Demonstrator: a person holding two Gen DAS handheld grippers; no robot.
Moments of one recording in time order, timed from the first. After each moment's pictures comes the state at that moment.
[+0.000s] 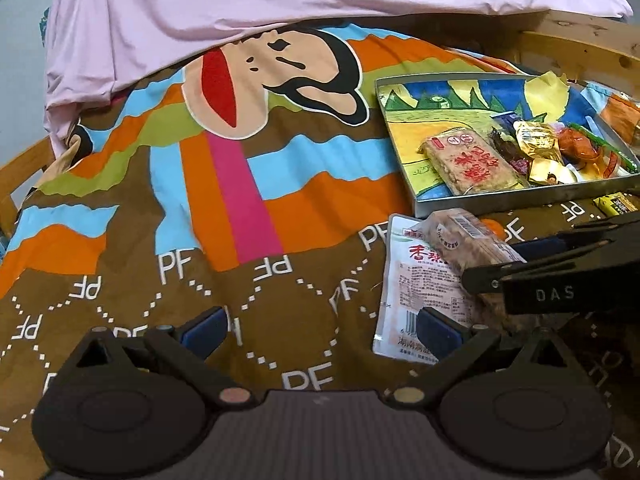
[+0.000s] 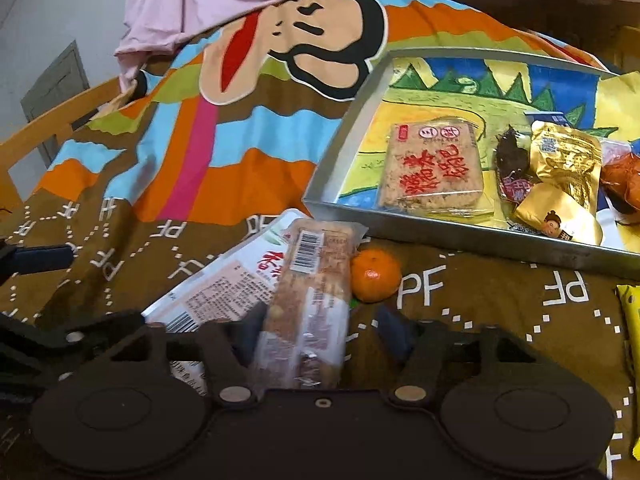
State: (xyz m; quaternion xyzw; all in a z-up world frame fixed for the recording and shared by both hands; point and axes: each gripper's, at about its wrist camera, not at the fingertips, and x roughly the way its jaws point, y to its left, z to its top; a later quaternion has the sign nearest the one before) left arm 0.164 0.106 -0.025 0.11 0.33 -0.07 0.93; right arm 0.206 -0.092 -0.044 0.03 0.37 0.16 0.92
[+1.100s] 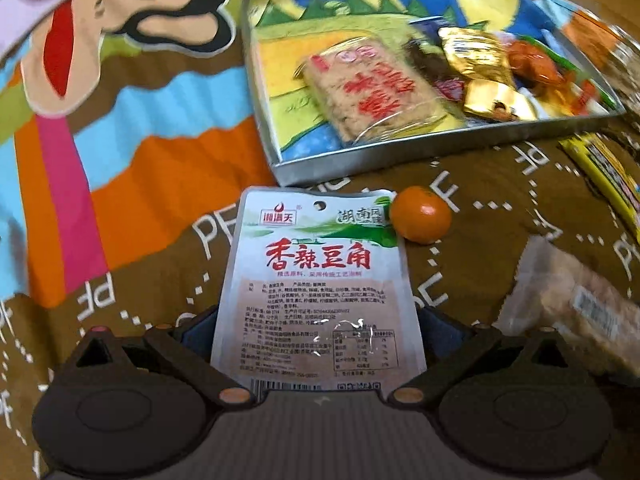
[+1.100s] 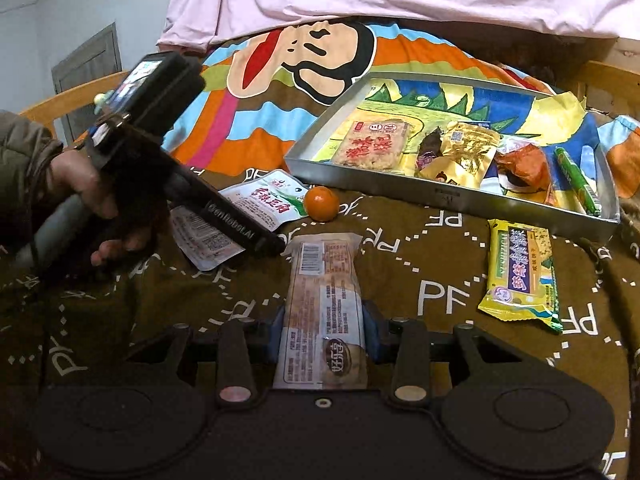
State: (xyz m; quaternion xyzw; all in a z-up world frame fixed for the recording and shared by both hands) left arm 0.243 0.027 -0.062 0.14 0.47 -0.16 0.86; right arm 0.090 -0.167 -0.035 -0.03 0.33 0.16 0.93
